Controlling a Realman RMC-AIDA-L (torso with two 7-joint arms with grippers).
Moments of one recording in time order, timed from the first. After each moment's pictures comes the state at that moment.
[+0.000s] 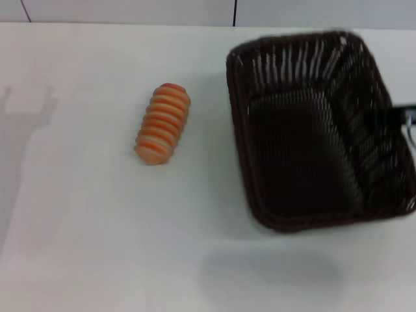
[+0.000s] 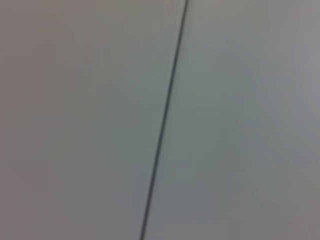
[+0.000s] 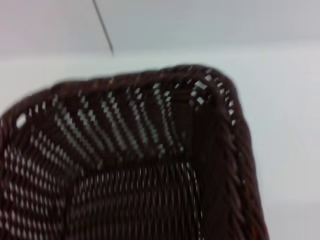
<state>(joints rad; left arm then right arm) -0.25 -2.04 -1.35 -0.35 2.69 1.39 -0.34 0.23 2.08 -1.57 -1.68 0.41 1.17 0.07</state>
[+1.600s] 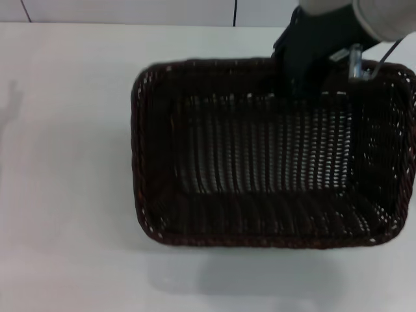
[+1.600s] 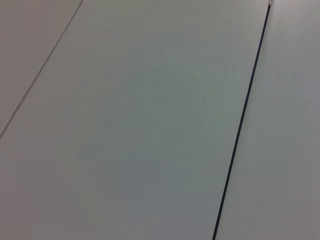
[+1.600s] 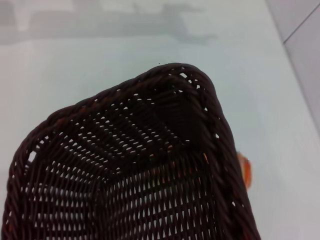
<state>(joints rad) -0.24 -2.07 -1.54 -0.40 2.69 1.36 -0.38 0.83 2.05 -1.44 -1.69 0.67 1.76 -0.89</state>
